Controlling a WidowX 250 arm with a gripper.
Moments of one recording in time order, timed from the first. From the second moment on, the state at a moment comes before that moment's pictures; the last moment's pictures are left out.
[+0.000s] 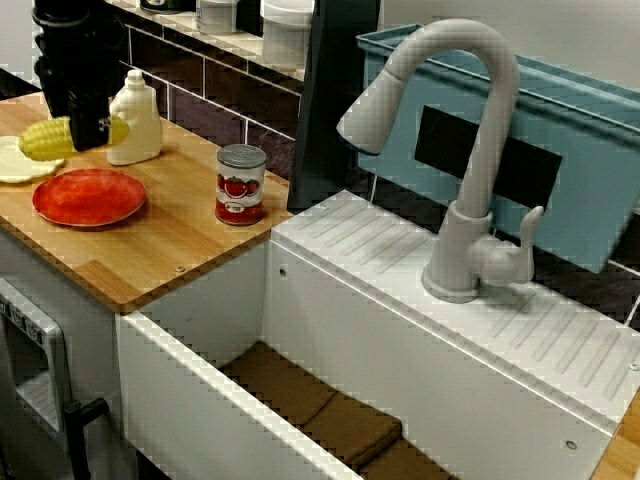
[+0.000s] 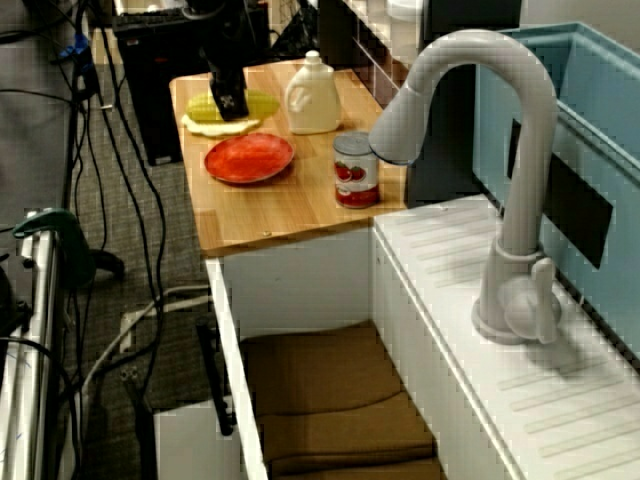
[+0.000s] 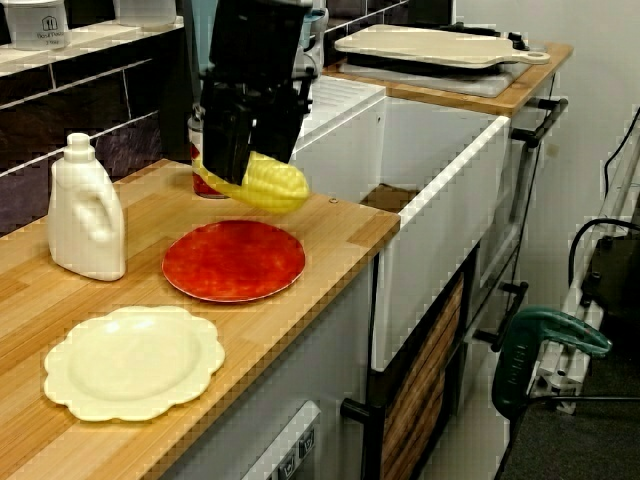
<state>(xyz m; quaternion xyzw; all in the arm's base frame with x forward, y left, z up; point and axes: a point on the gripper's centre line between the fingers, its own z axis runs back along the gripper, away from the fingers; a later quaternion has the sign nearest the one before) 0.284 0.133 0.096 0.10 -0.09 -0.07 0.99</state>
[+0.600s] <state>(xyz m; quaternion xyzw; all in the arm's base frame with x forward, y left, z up) 0.311 0.127 0.047 0.13 -0.06 -0.06 0.99</state>
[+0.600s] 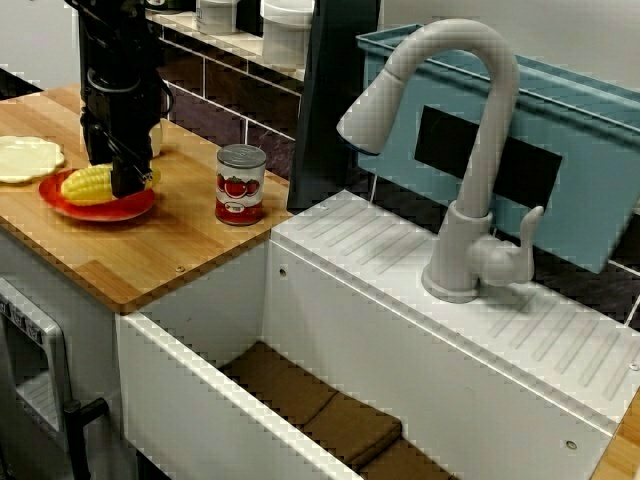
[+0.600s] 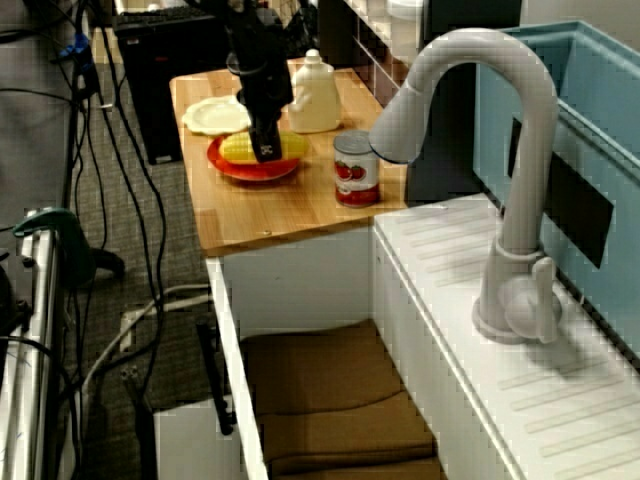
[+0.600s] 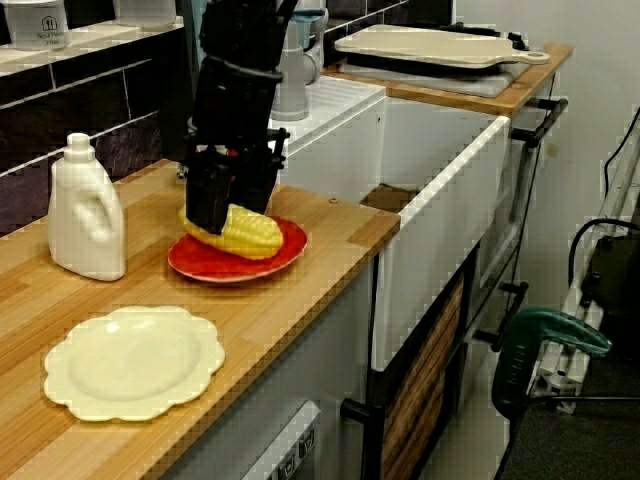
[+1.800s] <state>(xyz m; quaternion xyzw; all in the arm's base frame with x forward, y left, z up) 0.318 0.152 0.069 0.08 -0.03 -0.04 1.00</state>
